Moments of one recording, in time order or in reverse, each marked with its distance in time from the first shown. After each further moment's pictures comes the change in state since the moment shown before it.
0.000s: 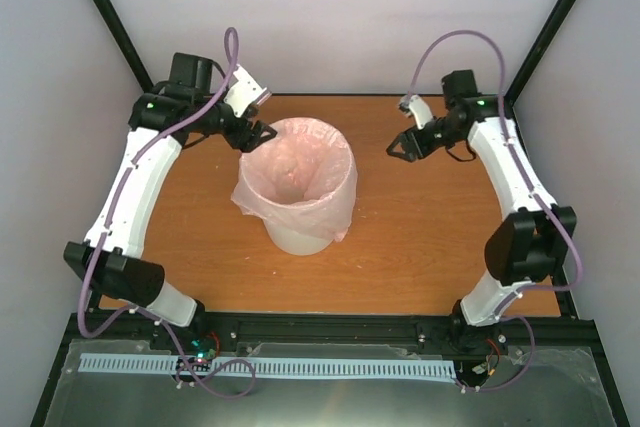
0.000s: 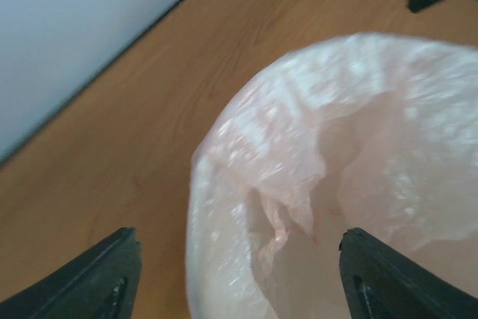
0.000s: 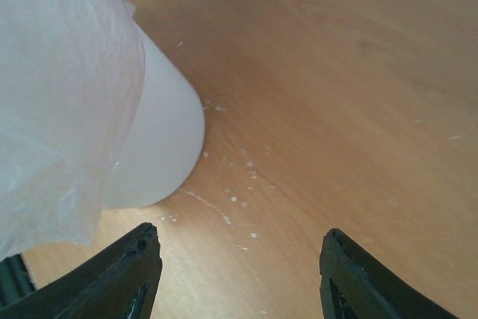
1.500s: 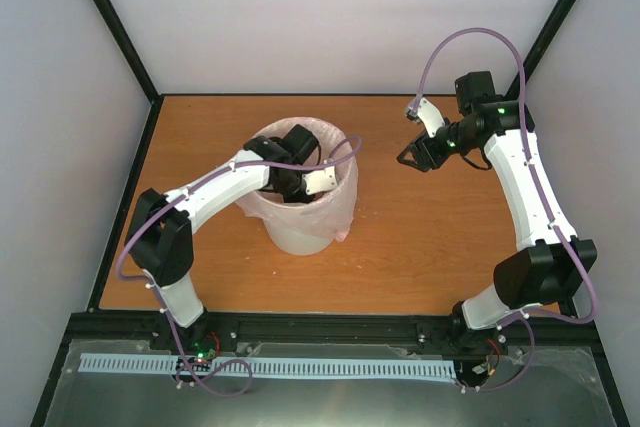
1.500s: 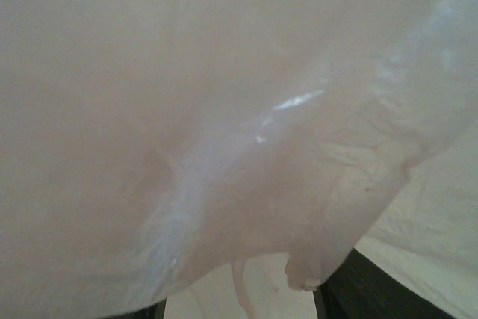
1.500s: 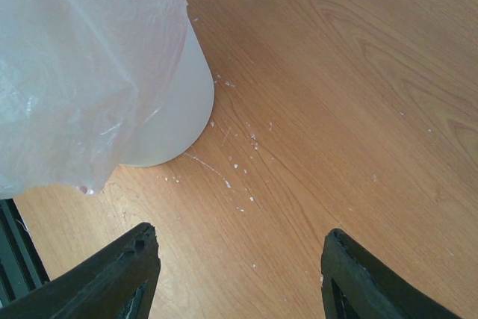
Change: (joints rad) left arm -0.417 0.207 -0.344 0.085 -0.253 0.169; right arm -0.018 -0.172 0.014 -0.134 0.073 -0.155
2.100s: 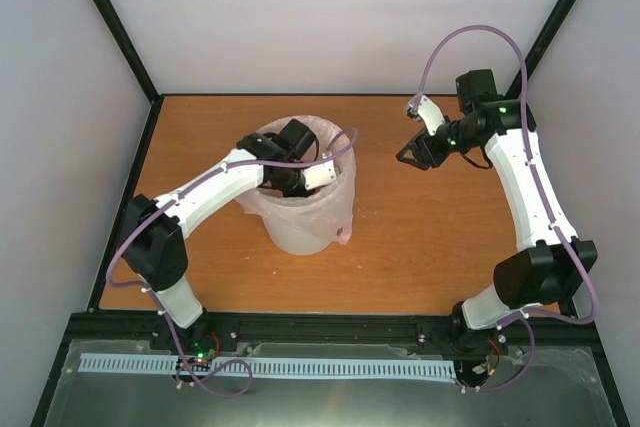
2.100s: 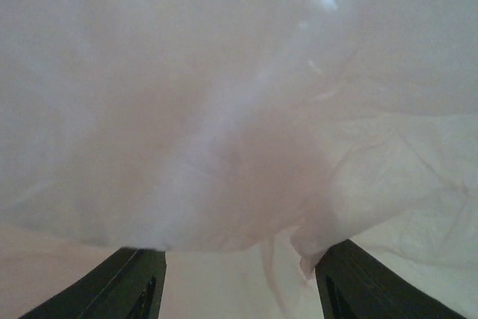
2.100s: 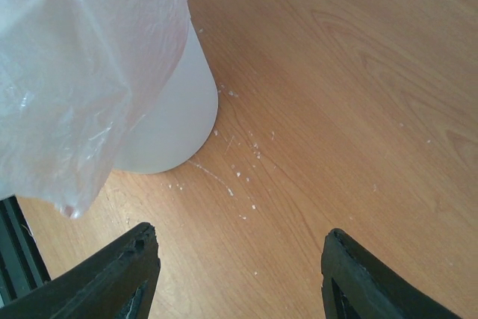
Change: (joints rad) left arm 0.000 -0.045 0.009 -0.003 0.025 -0.035; right arm 0.000 0.000 0.008 -0.002 -0.019 0.003
